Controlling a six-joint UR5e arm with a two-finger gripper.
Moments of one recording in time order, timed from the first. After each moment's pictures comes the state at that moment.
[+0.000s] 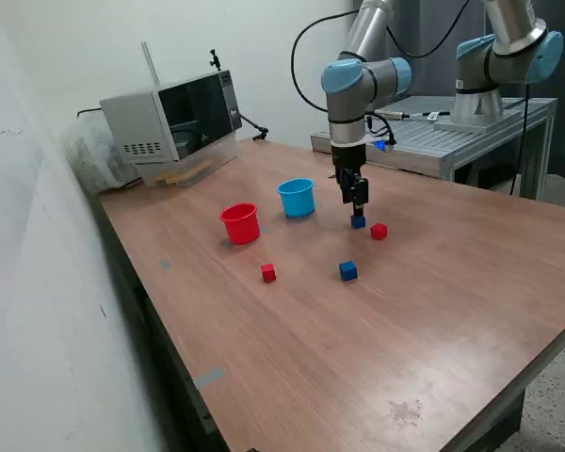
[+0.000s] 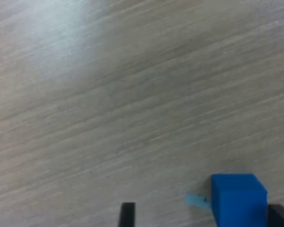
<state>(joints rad) -0.07 -0.99 1.84 -2.43 -1.64 3.45</state>
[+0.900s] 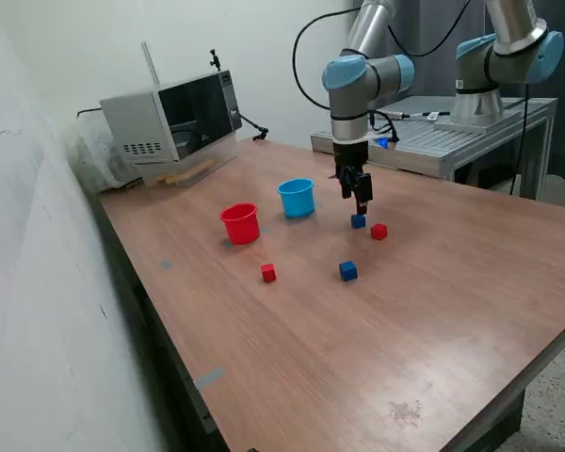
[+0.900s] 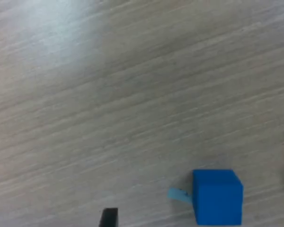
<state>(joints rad) -0.05 -1.00 1.84 -2.43 -1.64 3.45</state>
